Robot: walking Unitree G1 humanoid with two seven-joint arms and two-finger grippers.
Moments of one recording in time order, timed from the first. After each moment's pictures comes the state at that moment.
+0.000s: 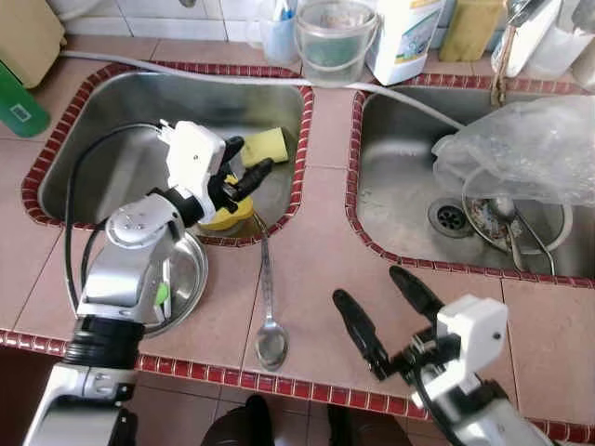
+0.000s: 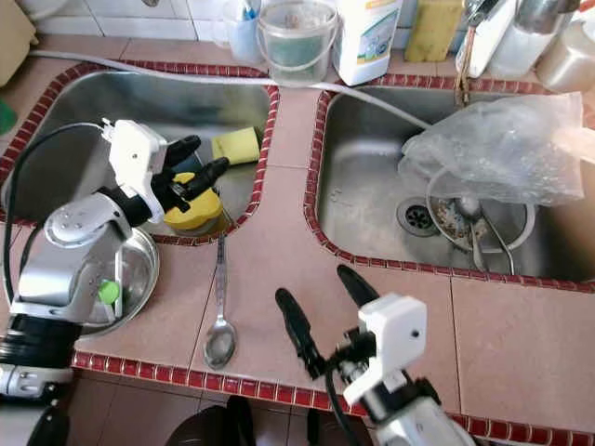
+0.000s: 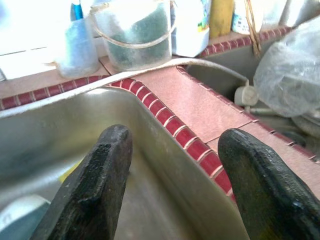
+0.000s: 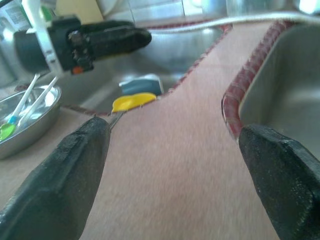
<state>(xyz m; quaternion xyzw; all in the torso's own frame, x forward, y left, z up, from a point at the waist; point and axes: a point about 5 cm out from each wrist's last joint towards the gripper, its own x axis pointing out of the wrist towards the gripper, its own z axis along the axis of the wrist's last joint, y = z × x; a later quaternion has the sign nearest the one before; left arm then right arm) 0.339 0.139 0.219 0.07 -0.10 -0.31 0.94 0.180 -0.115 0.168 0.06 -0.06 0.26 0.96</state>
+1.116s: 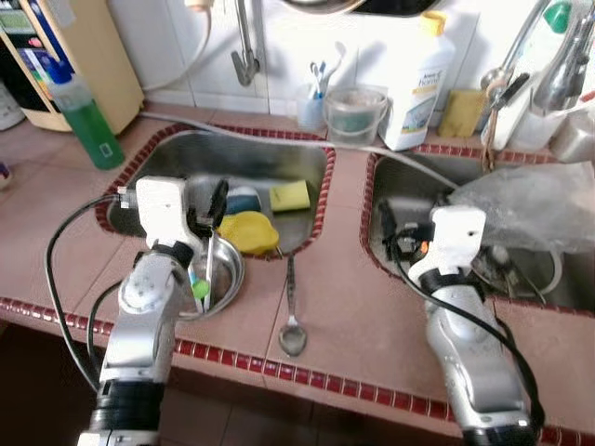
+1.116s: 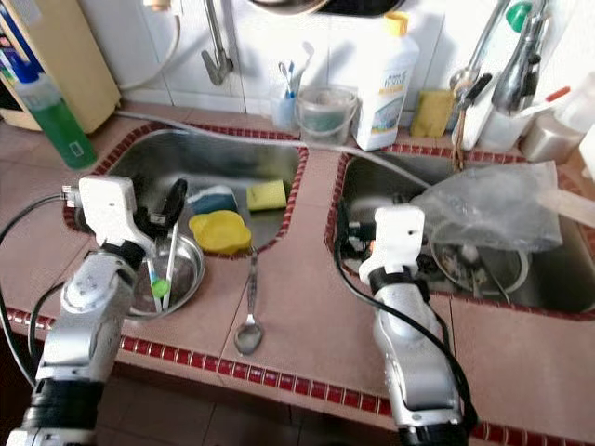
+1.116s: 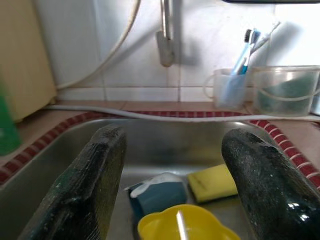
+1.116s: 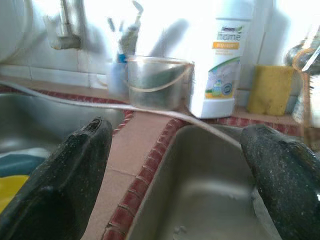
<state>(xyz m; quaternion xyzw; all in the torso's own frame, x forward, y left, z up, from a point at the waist) 0.319 0.166 0.151 0.00 -0.10 -0.06 0.99 0.299 -0.149 0.149 -0.03 -0.10 0.02 0.99</state>
